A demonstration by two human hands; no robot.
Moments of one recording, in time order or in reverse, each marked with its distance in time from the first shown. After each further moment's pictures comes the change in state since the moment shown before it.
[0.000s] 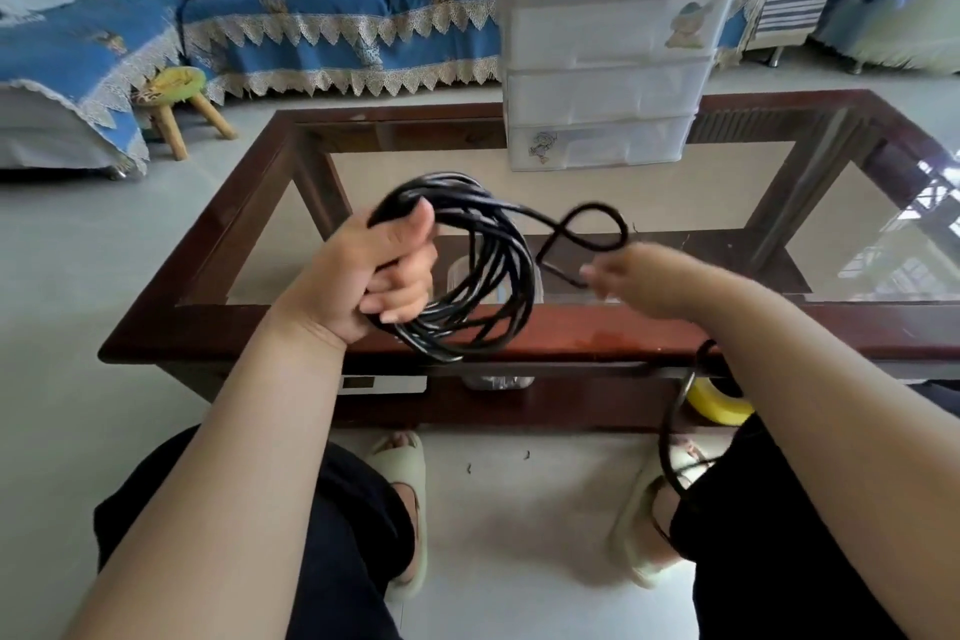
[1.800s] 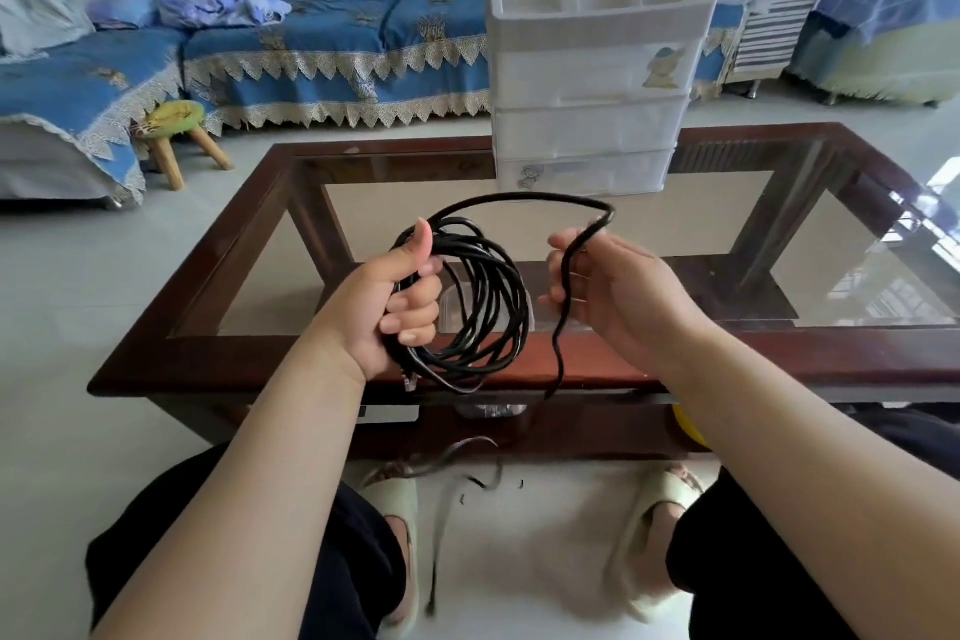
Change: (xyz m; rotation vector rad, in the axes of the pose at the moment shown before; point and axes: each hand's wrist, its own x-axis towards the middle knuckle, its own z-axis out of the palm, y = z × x) left_hand 0.016 -0.006 0.014 -0.185 0.309 -0.178; right_hand -0.028 -0.039 -0.002 1.600 0.089 -0.187
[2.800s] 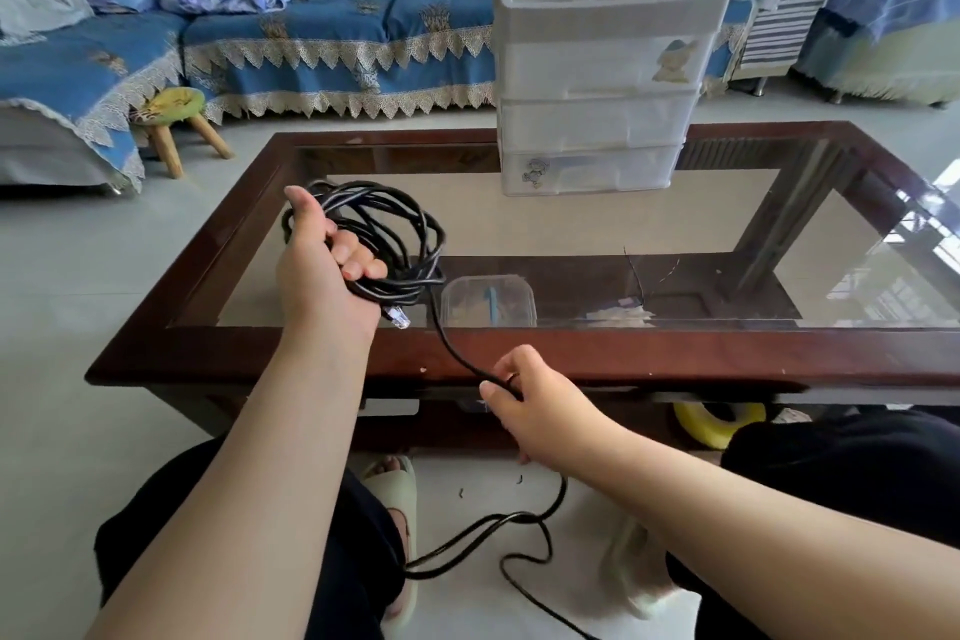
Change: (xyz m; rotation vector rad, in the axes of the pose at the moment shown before) left_hand 0.005 0.014 -0.003 -0.454 0.647 0.448; right_hand -0.036 0.075 0.038 -1.018 -0.027 0.231
